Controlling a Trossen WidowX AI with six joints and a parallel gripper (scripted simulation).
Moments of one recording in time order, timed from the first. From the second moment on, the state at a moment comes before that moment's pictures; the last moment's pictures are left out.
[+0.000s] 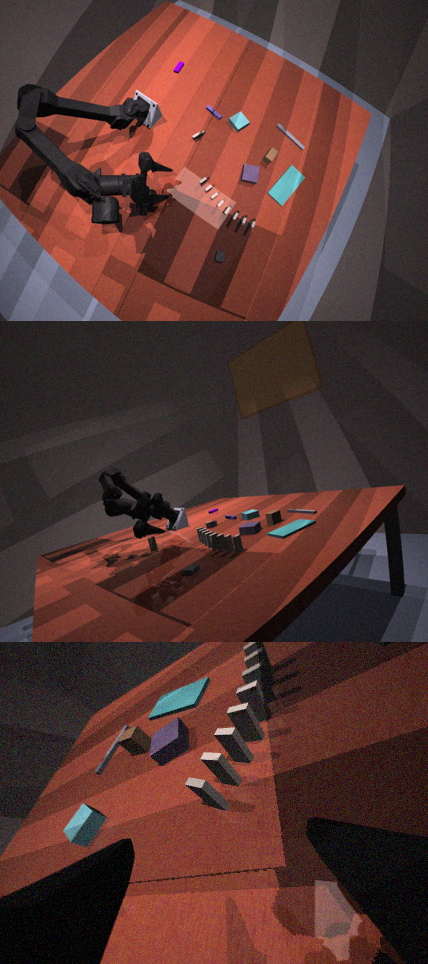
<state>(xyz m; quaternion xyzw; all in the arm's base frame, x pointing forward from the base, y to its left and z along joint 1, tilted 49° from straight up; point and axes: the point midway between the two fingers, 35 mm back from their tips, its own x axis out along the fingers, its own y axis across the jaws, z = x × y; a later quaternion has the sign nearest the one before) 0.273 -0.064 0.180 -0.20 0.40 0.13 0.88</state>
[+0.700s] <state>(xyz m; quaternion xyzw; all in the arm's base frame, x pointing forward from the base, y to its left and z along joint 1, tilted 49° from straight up) 0.241 -0.072 0.225 -0.37 0.66 -0.18 0.63</state>
